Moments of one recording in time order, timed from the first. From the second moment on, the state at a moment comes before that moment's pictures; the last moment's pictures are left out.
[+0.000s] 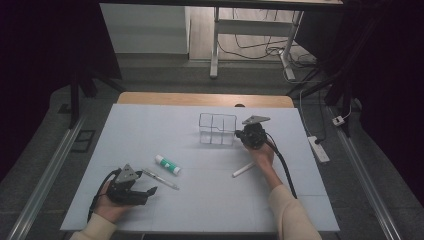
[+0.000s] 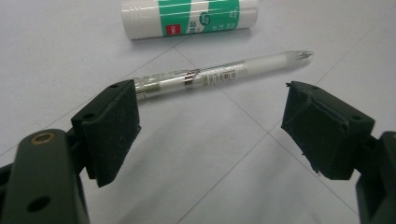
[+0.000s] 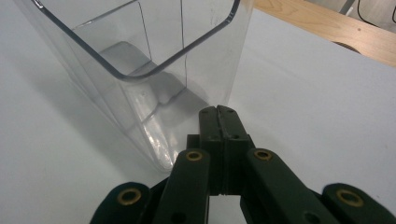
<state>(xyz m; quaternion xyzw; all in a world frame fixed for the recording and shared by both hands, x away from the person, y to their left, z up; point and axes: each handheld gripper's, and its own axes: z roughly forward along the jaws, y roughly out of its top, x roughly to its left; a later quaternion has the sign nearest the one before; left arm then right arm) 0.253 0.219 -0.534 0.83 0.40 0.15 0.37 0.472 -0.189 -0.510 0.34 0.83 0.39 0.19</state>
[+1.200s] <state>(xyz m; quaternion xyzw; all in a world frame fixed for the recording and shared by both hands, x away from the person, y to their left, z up) 0.253 0.223 -0.534 0.82 0.41 0.15 0.37 0.471 -0.182 -0.505 0.34 0.84 0.39 0.18</state>
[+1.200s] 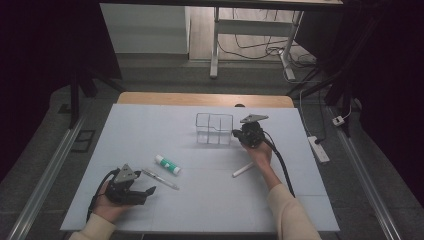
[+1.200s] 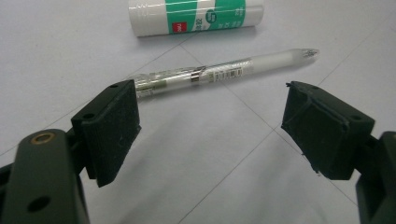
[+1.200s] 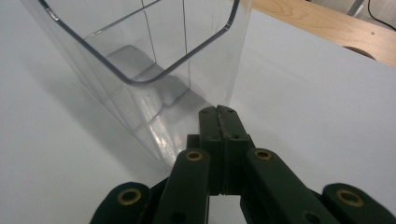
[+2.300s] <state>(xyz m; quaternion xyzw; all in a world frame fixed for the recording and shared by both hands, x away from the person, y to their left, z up) 0.259 0.225 -0.536 0.83 0.40 0.15 0.37 0.384 -0.251 -0.488 0.35 0.82 0.43 0.18</state>
